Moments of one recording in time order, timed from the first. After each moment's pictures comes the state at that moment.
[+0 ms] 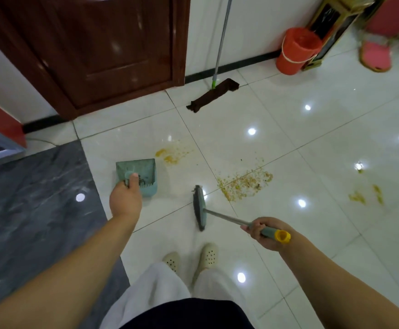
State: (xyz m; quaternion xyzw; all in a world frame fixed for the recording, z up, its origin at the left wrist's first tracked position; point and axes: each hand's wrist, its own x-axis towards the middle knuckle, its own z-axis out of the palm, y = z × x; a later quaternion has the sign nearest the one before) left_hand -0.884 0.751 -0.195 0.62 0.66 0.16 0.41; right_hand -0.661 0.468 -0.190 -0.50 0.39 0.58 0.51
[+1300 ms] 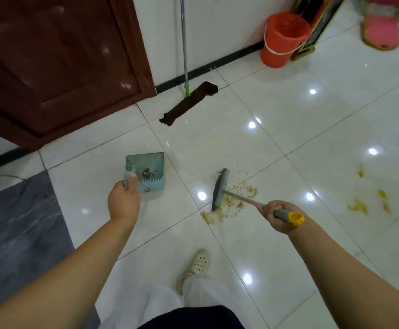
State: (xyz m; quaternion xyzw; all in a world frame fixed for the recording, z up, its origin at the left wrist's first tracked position) left_hand -0.564 0.737 -0.207 0.63 0.63 0.17 0.42; right_hand -0.312 0.451 -0.196 -0.38 0.49 0.47 0.63
